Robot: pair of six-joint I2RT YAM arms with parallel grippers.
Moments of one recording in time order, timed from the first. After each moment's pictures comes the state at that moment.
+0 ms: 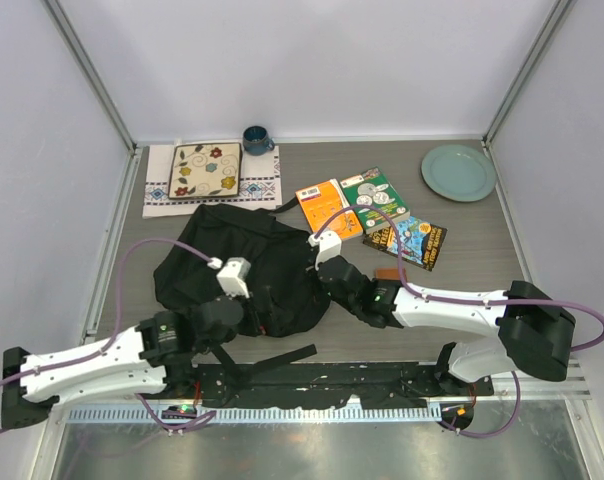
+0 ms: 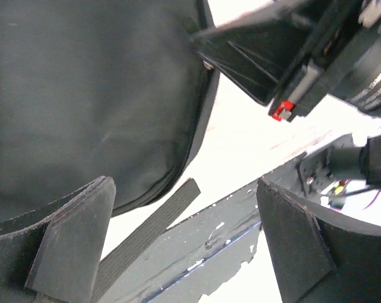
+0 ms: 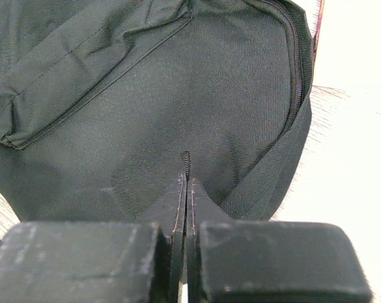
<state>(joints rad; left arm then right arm) -1.23 0.62 0.53 -0.51 -0.46 -0.98 1.09 1.35 0.71 0.09 0.37 0.43</state>
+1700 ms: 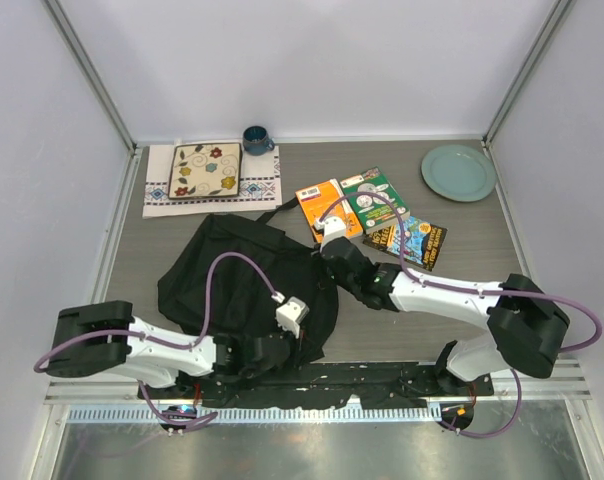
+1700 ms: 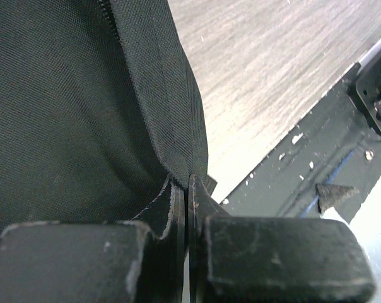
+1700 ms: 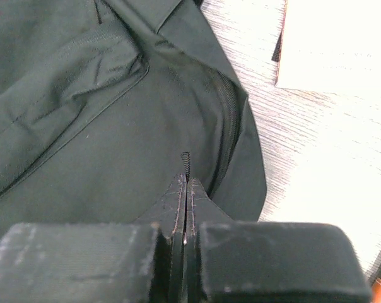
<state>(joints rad) -1.46 1.25 0.29 0.41 -0.46 -0.73 0.95 1.40 0.77 0.01 0.28 0.42</state>
